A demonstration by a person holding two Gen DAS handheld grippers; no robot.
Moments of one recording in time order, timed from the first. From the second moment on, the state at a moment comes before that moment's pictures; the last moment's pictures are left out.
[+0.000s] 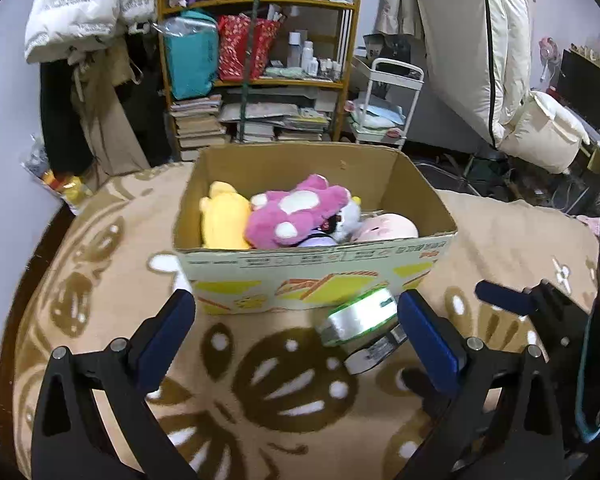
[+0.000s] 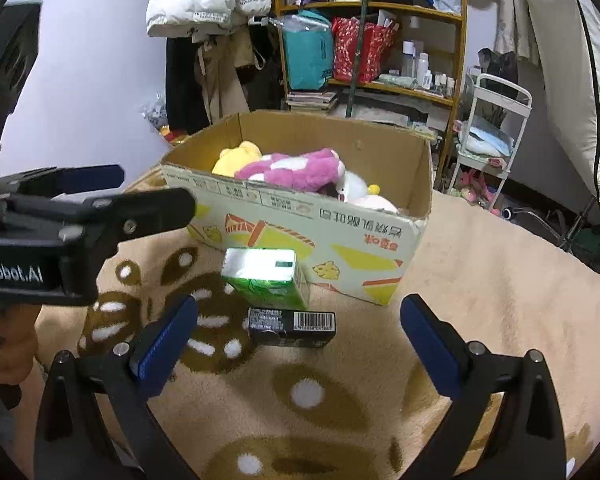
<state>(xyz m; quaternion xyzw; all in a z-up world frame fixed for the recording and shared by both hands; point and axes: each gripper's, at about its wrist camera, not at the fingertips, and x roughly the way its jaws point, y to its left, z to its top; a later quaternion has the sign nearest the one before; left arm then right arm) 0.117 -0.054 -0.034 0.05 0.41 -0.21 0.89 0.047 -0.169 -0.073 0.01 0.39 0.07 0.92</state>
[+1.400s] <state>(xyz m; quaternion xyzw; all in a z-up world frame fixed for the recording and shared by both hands) 0.149 -0.106 -0.107 0.07 0.51 -0.28 0.81 0.087 -0.182 -0.136 0.08 0.48 0.07 0.87</state>
